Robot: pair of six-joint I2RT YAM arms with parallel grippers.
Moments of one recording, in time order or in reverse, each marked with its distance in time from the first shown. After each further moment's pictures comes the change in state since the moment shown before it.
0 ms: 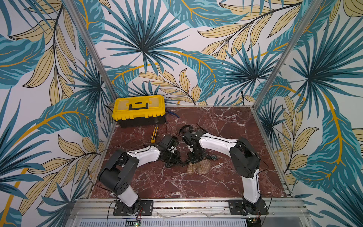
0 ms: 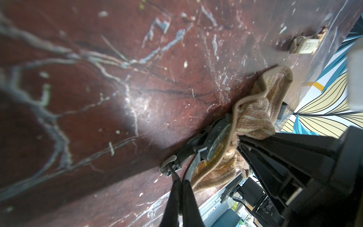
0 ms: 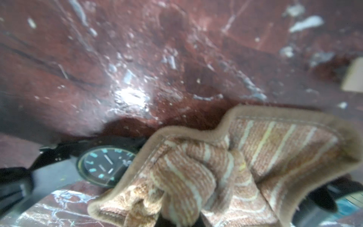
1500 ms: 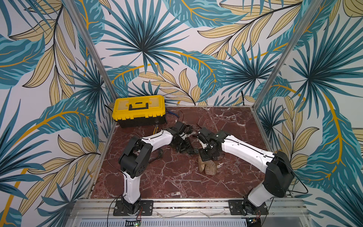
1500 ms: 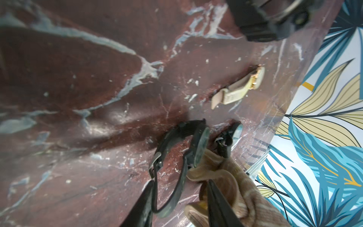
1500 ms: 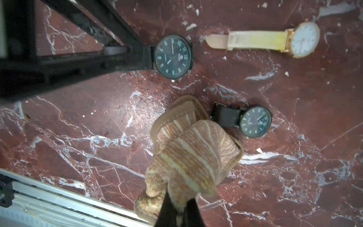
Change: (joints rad) left arm -0.033 0.281 0.503 -0.214 -0.024 0.124; right arm -0.056 -0.339 -0.105 -0.023 0.018 0.054
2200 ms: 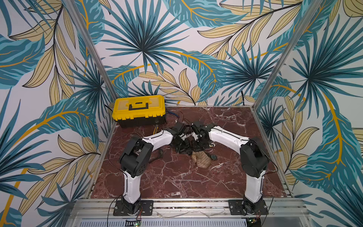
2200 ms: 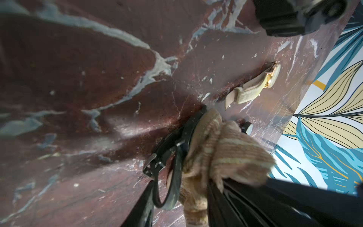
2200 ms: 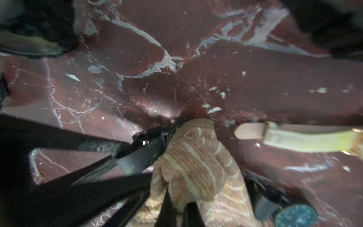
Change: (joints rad) left arm 0.000 0.034 0.000 -0.018 0.004 0.016; right arm -0.089 0.335 0.192 0.105 -0.121 -0.040
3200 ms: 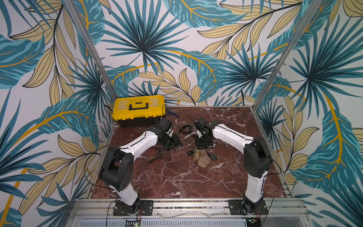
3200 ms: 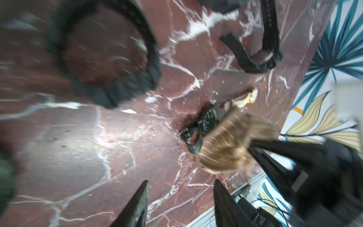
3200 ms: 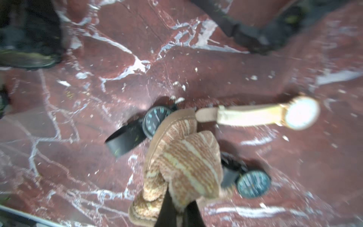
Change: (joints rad) left arm 0.182 -0.283 -0.133 -0.094 -0.094 0.049; right arm -0.038 -0.150 -0.028 -0.079 0.067 0.015
